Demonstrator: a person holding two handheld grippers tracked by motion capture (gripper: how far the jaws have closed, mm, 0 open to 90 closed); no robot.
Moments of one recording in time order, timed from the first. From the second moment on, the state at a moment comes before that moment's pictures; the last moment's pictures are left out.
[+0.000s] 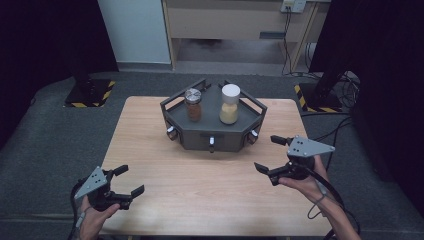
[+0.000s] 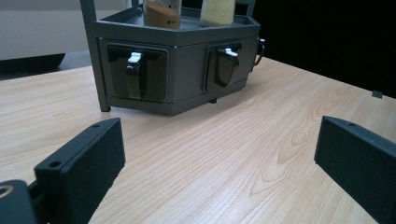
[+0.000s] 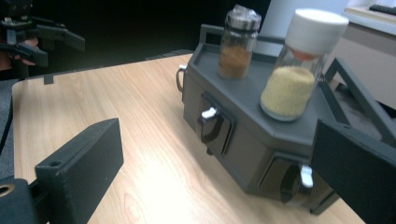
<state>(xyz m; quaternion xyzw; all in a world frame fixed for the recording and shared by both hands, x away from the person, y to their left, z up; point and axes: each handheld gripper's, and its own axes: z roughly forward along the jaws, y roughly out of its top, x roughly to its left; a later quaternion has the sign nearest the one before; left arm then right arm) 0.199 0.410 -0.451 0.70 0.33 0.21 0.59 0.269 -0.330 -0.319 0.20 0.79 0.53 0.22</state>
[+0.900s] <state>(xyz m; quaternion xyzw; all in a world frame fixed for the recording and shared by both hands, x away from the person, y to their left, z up) 0.198 0.409 -0.450 0.71 0.33 0.21 0.59 0.222 -0.348 -0.405 0.27 0.78 0.51 0.23</state>
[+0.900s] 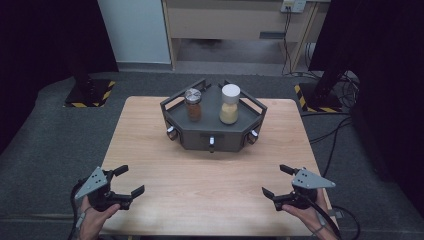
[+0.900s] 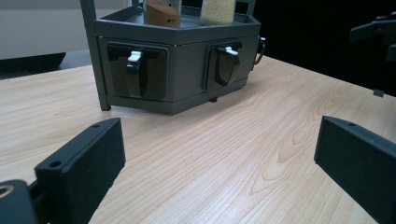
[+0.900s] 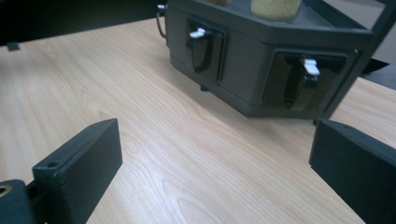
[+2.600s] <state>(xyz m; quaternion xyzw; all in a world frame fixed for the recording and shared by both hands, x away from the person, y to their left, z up) 0.201 0.409 -0.450 0.71 0.32 0.21 0.59 0.202 -0.358 -0.449 0.31 0.75 0.52 0.25</state>
